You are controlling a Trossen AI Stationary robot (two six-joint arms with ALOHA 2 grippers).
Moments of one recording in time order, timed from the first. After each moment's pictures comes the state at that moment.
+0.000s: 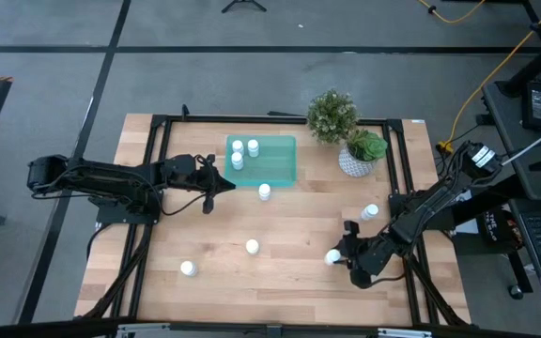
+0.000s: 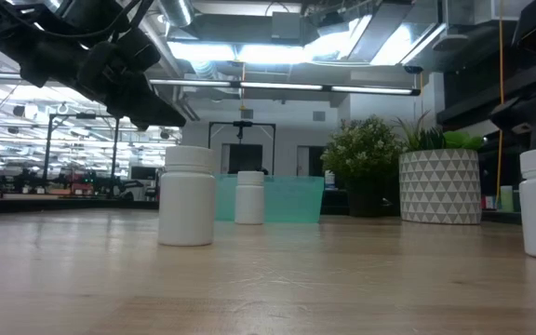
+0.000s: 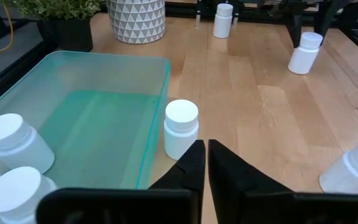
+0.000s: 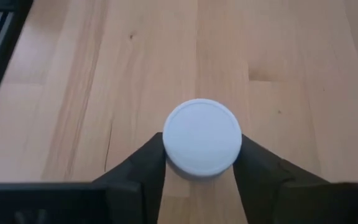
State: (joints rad) left arm 0.20 0.96 0.31 0.26 0.11 -0.01; right arm 0.75 1.35 0.54 -0.12 0.37 0.60
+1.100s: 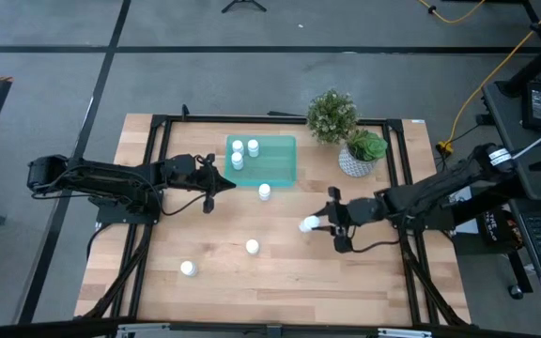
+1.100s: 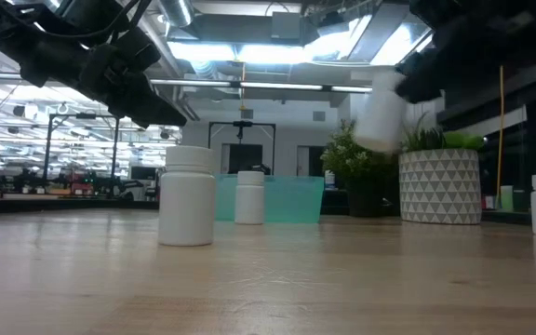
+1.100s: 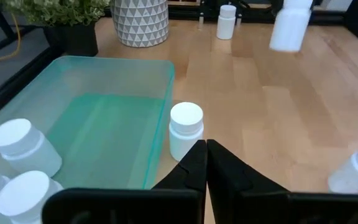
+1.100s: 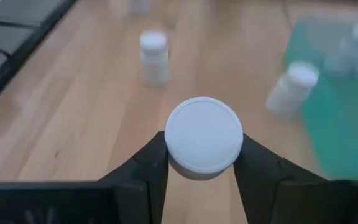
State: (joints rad) left arm 0.20 0.96 0.31 0.27 0.09 0.02; right arm 0.32 1.18 0.54 0.10 0.21 0.07
